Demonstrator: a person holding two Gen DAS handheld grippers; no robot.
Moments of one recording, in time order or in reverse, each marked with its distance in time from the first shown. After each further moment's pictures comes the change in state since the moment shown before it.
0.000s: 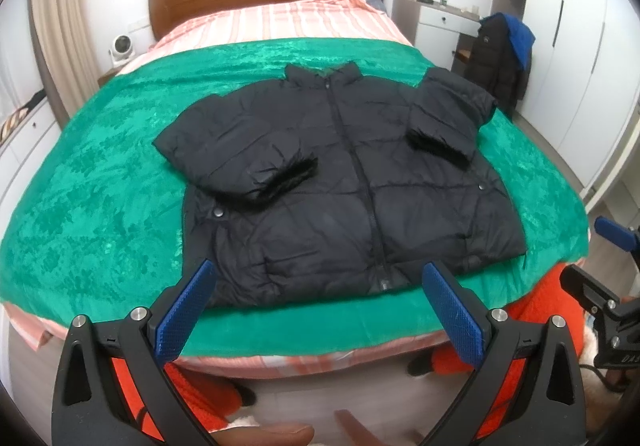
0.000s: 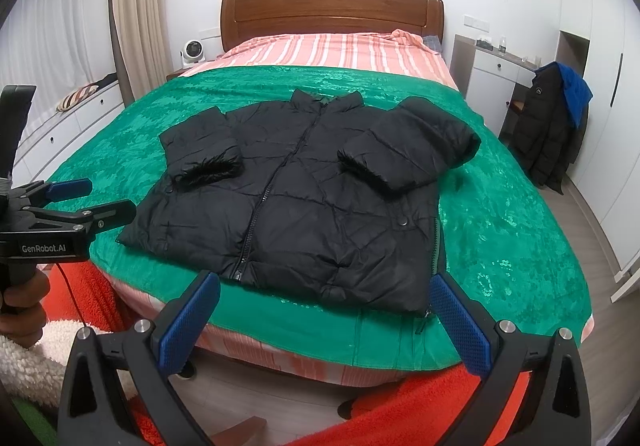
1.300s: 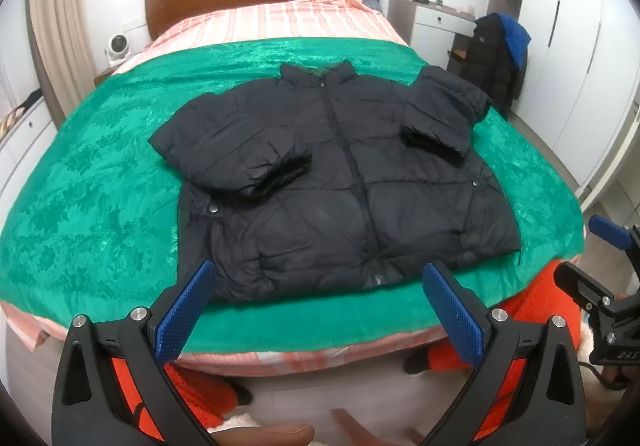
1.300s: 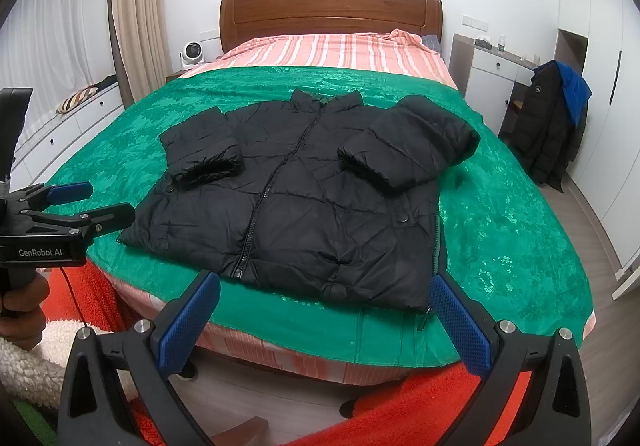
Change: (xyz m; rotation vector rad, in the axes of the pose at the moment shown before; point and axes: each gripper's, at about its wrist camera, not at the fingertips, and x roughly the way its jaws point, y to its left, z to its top) left arm -0.002 -0.002 -0.005 0.000 0.000 -0.017; right arm -0.001 0.000 -0.002 0.006 0.001 0.002
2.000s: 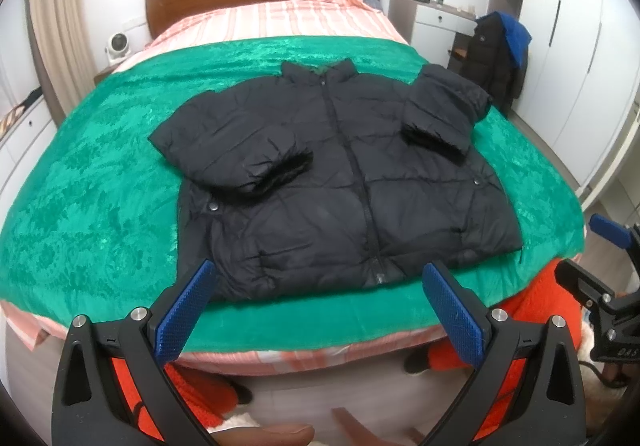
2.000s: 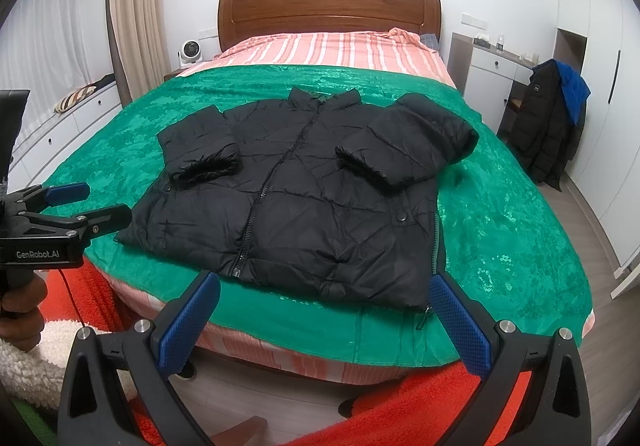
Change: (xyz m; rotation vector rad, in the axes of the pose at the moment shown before) left arm 0.002 0.002 -0.001 -0.002 0.009 0.002; right arm 0.002 0.000 0.000 0.000 0.001 -0.010
